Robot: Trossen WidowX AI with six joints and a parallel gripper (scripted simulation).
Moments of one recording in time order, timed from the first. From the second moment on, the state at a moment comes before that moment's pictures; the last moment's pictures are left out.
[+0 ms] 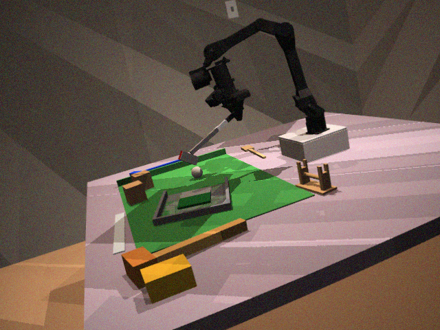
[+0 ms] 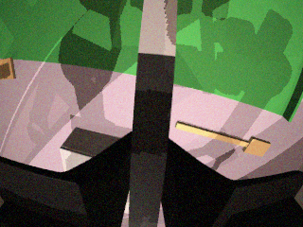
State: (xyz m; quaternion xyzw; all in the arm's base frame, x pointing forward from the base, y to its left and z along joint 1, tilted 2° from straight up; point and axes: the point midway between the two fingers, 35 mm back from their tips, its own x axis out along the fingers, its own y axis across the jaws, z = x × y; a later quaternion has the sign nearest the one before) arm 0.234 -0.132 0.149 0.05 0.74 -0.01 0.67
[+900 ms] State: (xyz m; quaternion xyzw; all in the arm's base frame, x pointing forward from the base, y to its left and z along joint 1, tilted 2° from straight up) arm 0.198 -0.181 0.134 0.19 0.75 -0.16 0.61
